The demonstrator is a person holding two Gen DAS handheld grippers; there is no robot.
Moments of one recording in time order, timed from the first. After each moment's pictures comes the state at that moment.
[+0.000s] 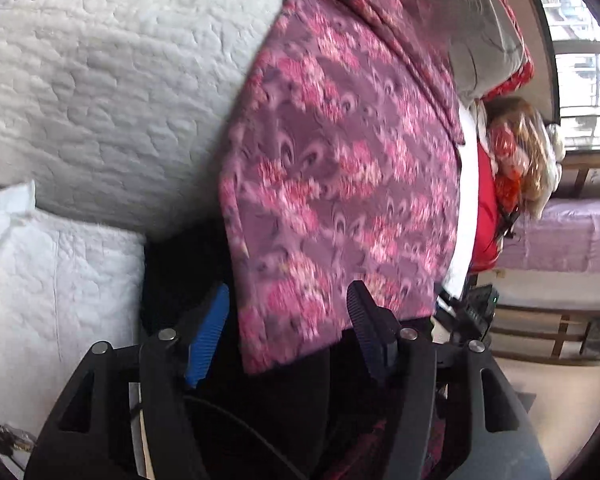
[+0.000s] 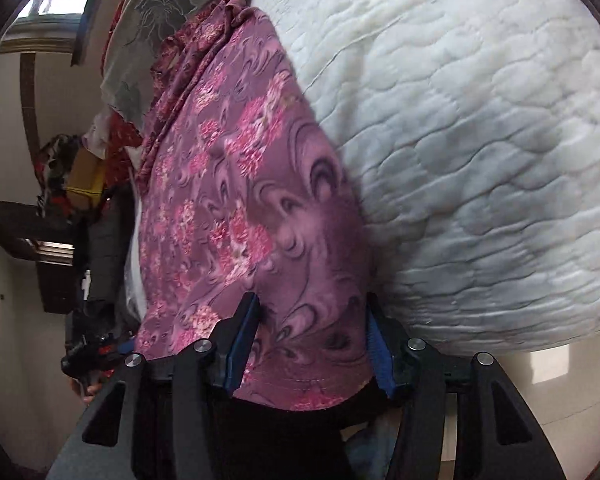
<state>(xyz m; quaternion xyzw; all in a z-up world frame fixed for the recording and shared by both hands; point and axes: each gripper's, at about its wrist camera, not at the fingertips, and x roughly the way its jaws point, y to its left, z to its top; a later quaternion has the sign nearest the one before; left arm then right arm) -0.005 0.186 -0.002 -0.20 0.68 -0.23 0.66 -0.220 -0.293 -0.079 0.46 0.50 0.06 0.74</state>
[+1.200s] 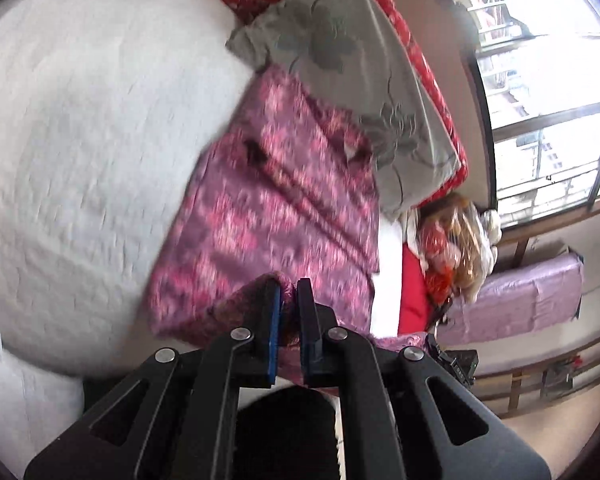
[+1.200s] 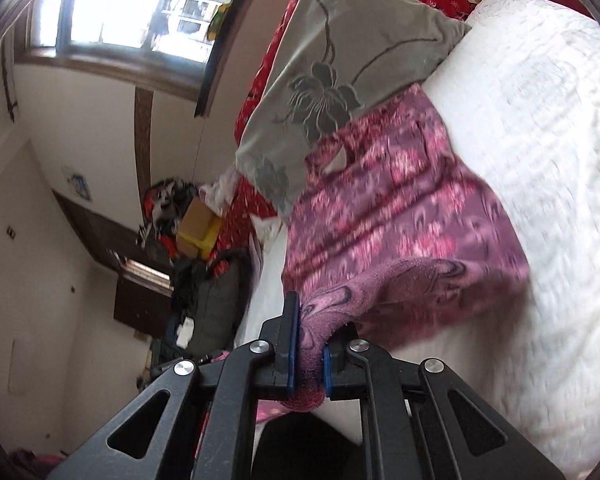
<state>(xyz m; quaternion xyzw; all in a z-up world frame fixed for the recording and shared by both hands) 0.103 0.183 0.073 -0.33 0.53 -0.26 0.74 -0.125 -0.305 0.055 0.48 0.30 0.16 0.81</state>
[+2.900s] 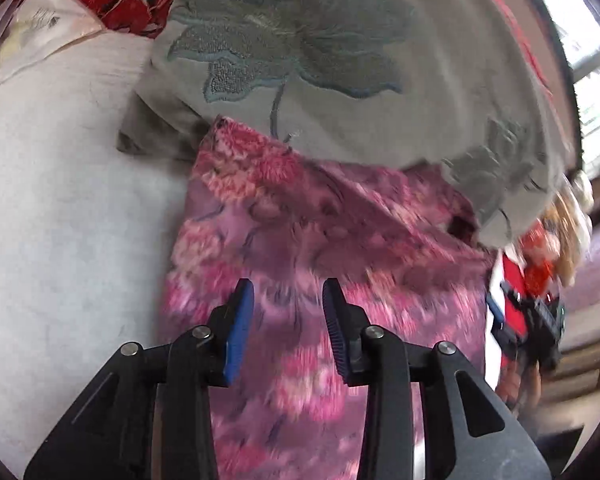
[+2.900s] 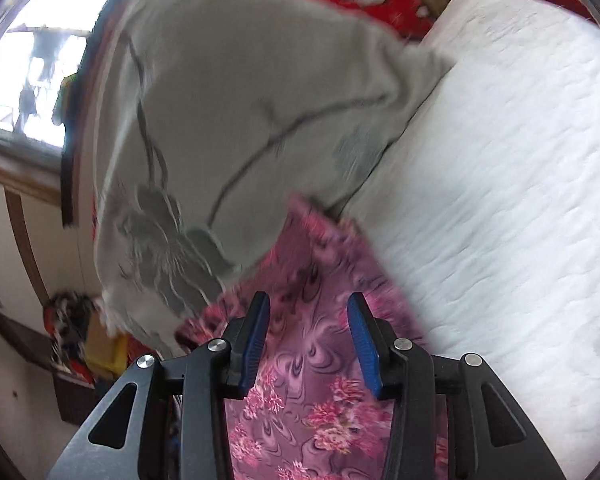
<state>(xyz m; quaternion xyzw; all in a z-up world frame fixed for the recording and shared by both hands) 0.331 0.048 0.024 -0.14 0.57 -0.21 0.78 0.133 -0.394 -0.009 0.52 0.33 -0.04 0.79</state>
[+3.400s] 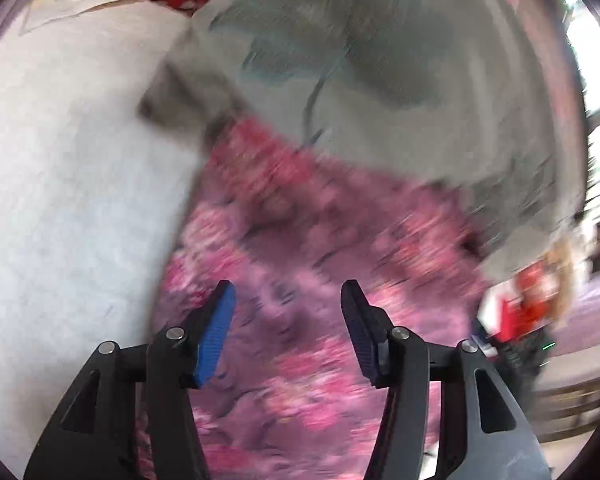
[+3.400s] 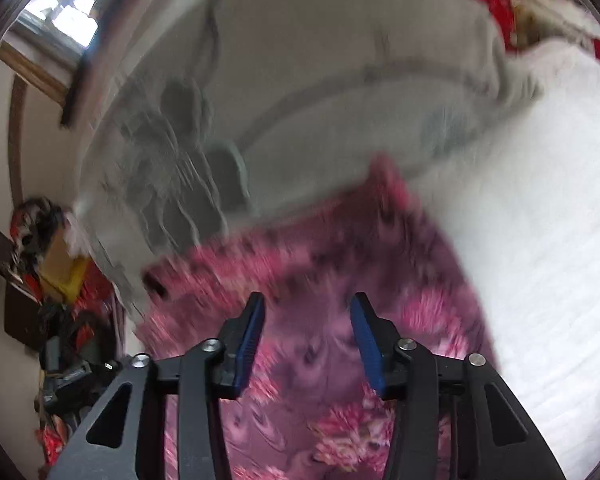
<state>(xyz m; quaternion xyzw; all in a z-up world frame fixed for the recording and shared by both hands) 0.309 0.062 0.008 -0.17 0.58 -0.17 0.77 0.169 -0.337 -0.014 0.37 0.40 -0.01 0.84</state>
